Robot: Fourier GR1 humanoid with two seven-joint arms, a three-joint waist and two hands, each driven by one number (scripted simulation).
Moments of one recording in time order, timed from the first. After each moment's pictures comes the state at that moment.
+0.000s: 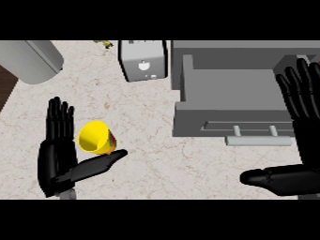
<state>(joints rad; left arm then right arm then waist) 0.06 0.01 -0.17 -1.74 0.04 0.45 -0.15 -0.12 -0.08 -0.04 -2.03 -0.12 0.09 0.12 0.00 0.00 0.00</state>
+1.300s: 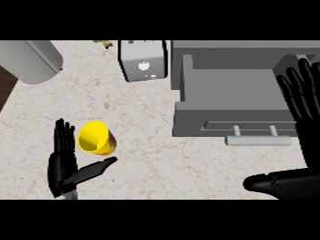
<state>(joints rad) 0.03 0.01 0.02 -1.24 0.20 0.27 -0.54 -0.12 -0.08 -0.04 -2.06 -0.14 0.10 0.17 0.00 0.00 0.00</state>
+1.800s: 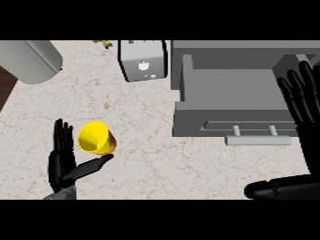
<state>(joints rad) -0.05 0.03 0.09 -1.05 0.23 0.23 -0.64 -0.10 -0.08 -0.03 -2.10 -0.14 0.11 0.19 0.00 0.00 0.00</state>
